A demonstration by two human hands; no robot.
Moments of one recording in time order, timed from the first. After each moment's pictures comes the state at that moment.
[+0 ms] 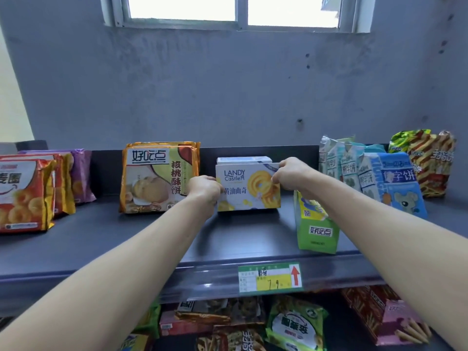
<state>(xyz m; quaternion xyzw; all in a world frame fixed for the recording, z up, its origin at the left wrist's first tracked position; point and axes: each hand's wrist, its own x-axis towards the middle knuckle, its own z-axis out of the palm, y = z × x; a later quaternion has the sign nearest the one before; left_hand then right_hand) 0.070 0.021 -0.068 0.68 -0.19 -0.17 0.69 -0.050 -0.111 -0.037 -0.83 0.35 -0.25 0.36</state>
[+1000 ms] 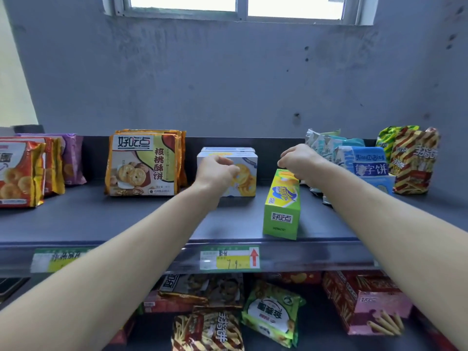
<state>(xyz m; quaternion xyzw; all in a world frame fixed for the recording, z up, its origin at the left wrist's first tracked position) -0.013 0.011 -0.054 0.71 -0.30 -0.09 0.63 -0.104 -0.142 -0.028 -0.81 0.34 -0.28 0.39</state>
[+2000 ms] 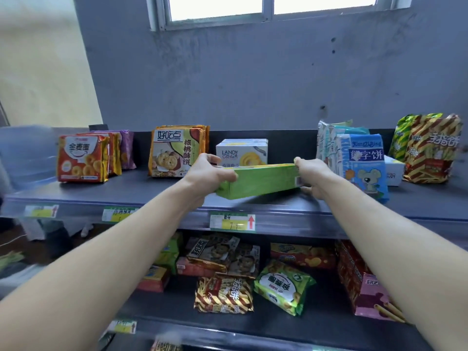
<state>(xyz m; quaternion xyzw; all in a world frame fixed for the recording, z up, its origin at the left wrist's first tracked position) -0.069 0.081 -0.062 0.72 -0.26 -0.11 0.63 -0.150 -0.129 -0.072 -0.69 0.34 -0.29 0.57</state>
